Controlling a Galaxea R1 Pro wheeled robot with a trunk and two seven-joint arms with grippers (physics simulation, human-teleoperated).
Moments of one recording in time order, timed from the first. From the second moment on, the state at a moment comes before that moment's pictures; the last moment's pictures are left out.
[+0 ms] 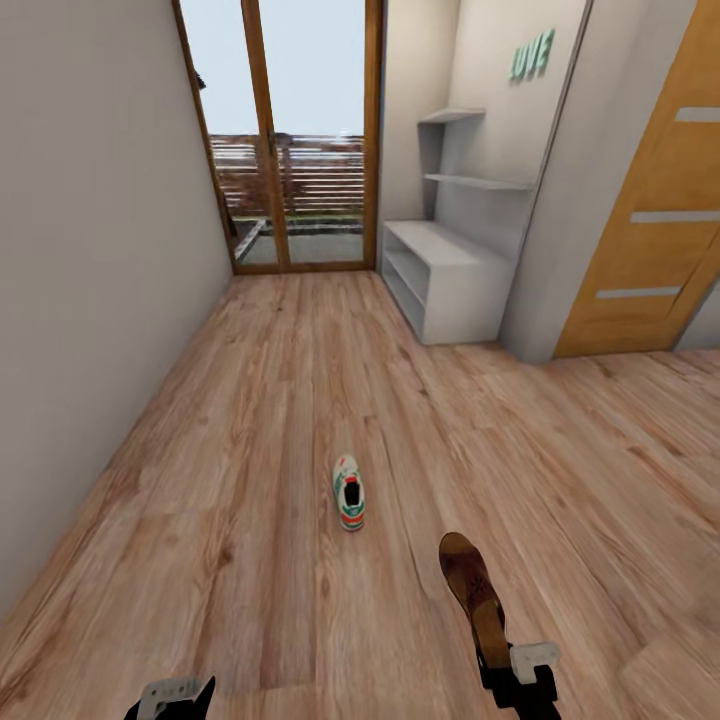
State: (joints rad) left arm -0.24 0.10 0.34 -0.39 -0.06 -0.39 -0.29; right arm -0.41 -0.07 0.00 -0.13 0.12 -0.58 -0.05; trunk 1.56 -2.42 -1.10
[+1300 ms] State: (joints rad) left arm -0.24 0.10 0.33 -0.39 -0.06 -0.39 -0.29; right arm -0.41 -0.06 0.00 -0.15 0.12 -0.58 -0.05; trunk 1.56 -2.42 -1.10
